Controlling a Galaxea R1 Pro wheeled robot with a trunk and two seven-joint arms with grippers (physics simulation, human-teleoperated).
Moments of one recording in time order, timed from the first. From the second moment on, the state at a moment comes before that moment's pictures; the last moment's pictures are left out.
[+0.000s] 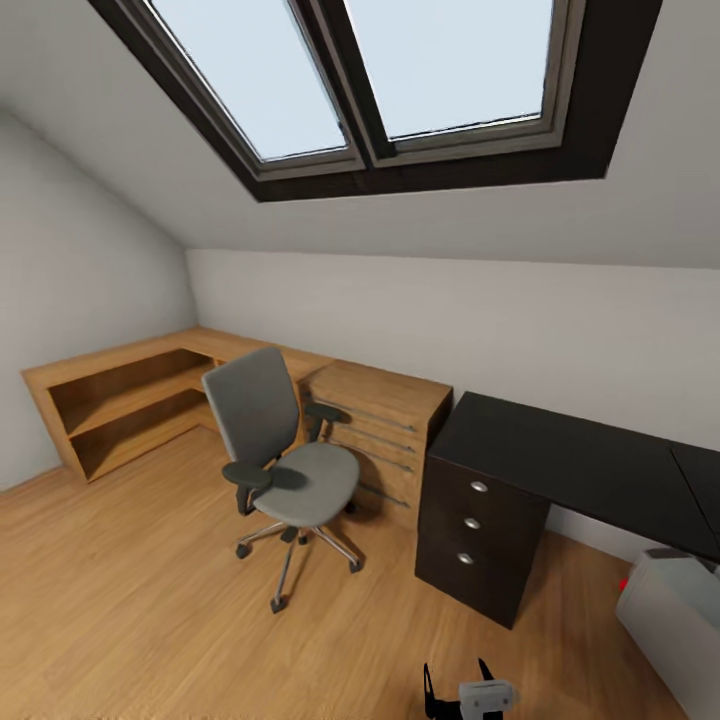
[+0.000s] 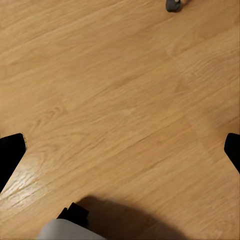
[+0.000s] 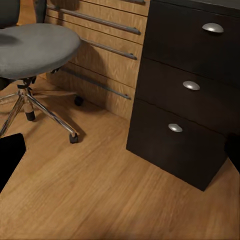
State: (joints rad) left arm -0.11 0.00 -0.28 -0.37 0.70 -0.29 0.24; right arm -0.36 0.13 0.81 0.01 -0.47 -0.94 -0.34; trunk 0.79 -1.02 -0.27
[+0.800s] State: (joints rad) left arm -0.11 0.00 -0.28 -0.37 0.70 -0.29 0.24; right arm -0.36 0.13 0.81 0.01 -0.47 -0.94 -0.34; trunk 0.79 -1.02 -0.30
